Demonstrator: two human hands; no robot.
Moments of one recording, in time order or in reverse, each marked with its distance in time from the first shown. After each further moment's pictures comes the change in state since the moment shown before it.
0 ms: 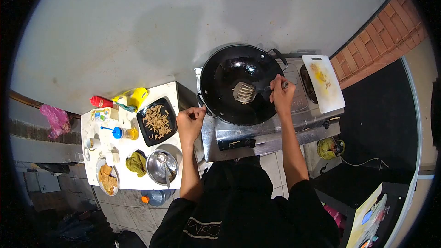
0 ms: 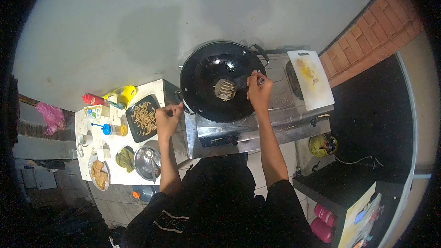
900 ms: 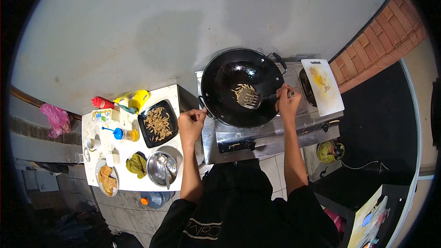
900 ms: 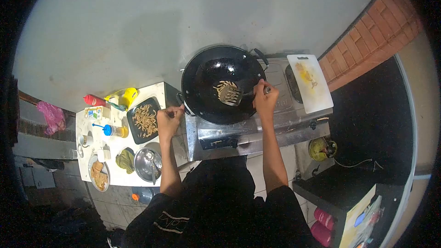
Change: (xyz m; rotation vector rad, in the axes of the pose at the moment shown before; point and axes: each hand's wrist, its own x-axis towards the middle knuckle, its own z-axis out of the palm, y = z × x) left_hand 0.000 0.001 0.000 0.000 0.018 0.018; right_hand -0.012 -0.003 -0.020 -0.010 0.045 -0.022
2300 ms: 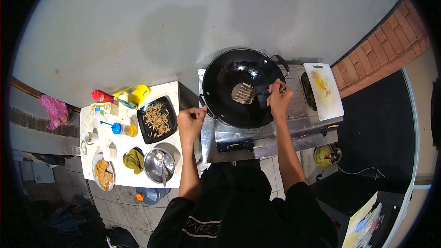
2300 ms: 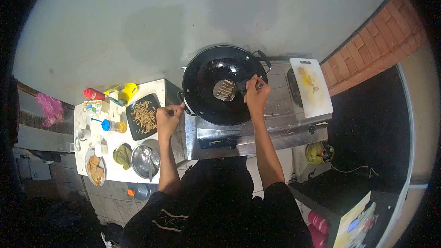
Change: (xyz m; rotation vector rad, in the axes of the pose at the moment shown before) left_hand 0.001 -0.003 0.001 -0.004 0.013 -0.035; right_hand 0.011 0.008 0.035 0.025 0.019 0.043
